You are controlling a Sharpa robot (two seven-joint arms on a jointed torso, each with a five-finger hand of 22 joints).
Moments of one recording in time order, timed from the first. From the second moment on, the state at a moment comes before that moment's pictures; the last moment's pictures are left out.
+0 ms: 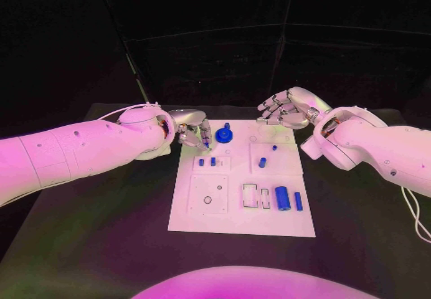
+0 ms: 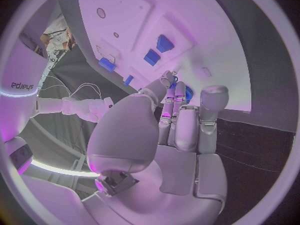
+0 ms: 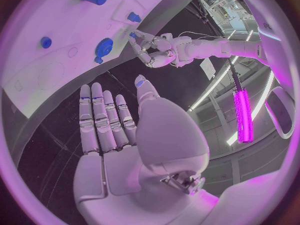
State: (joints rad) left arm 1.29 -0.76 -0.11 1.36 -1.36 -0.10 0.02; left_hand 1.35 -0.02 0.34 -0.17 0.05 1.09 0.12 0.21 0.11 1.14 0.05 0.31 0.08 1.47 -0.02 1.34 1.09 0.14 1.34 0.08 1.02 0.95; right arm 1.28 -0.75 -0.04 1.44 -0.93 -0.34 0.09; right_hand 1.38 0.00 -0.08 0.11 0.29 0.74 0.20 0.25 0.07 0.76 0.20 0.56 0.09 1.03 0.14 0.17 0.24 0.18 0.85 0.25 0.30 0.07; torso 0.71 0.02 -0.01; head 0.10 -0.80
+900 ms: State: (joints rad) left arm 1.28 -0.71 -0.11 1.30 -1.35 -0.07 0.01; left_hand 1.35 -0.02 0.34 -0.17 0.05 1.09 0.12 0.21 0.11 1.14 0.05 0.31 0.08 1.47 -0.02 1.34 1.09 0.14 1.34 0.08 1.02 0.95; right arm 1.28 -0.75 -0.04 1.44 -0.93 -0.34 0.10; right_hand 1.38 0.00 -0.08 0.11 0.29 0.74 0.19 0.25 0.07 0.76 0.20 0.56 0.09 1.03 0.14 0.17 0.23 0.18 0.85 0.25 0.30 0.07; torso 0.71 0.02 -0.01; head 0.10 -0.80
